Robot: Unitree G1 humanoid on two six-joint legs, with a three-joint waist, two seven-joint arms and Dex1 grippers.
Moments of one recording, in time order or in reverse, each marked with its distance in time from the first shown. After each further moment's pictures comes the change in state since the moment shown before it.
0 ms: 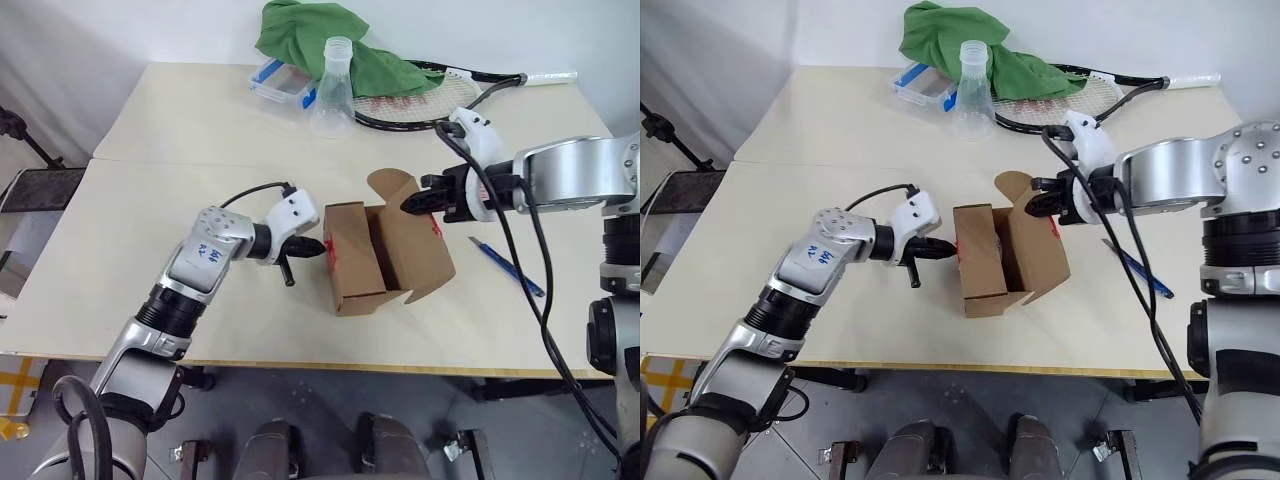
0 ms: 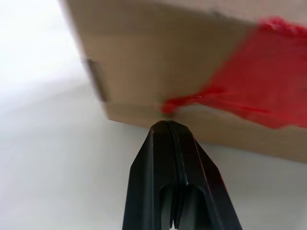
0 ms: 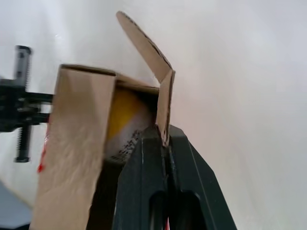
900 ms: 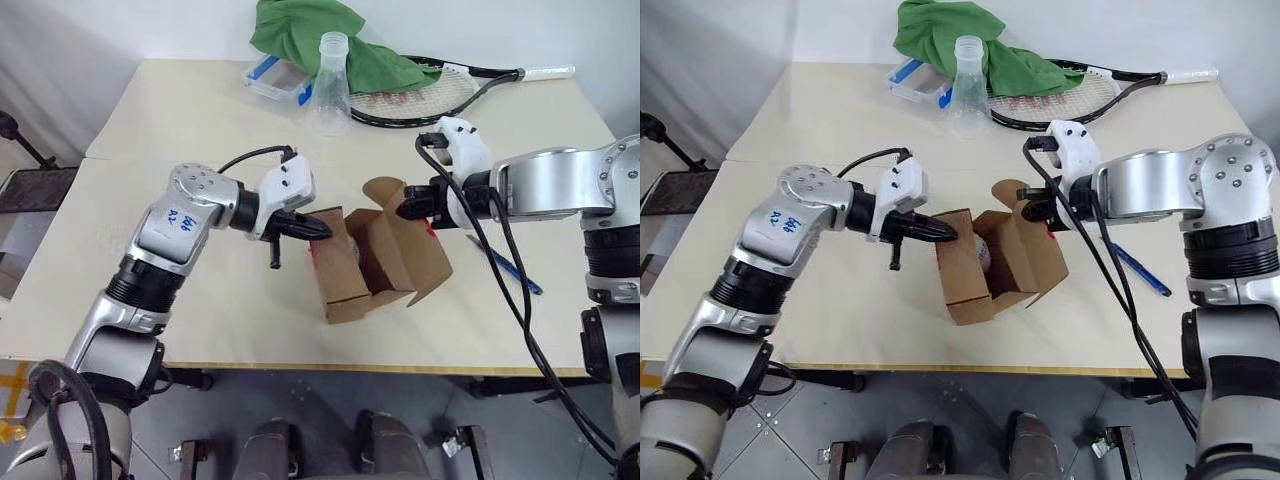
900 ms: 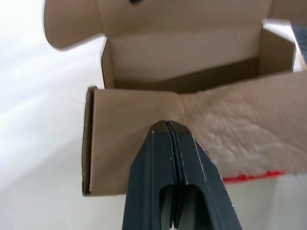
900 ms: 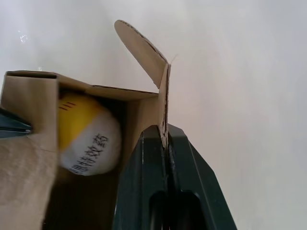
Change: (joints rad) left arm -0.129 0.146 -0.050 -0.047 -0.082 -0.076 -0.265; right arm 0.026 0.005 0.045 -0.080 0.023 -0.059 -0.110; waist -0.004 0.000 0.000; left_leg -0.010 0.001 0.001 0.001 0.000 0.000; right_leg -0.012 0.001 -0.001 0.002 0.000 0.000
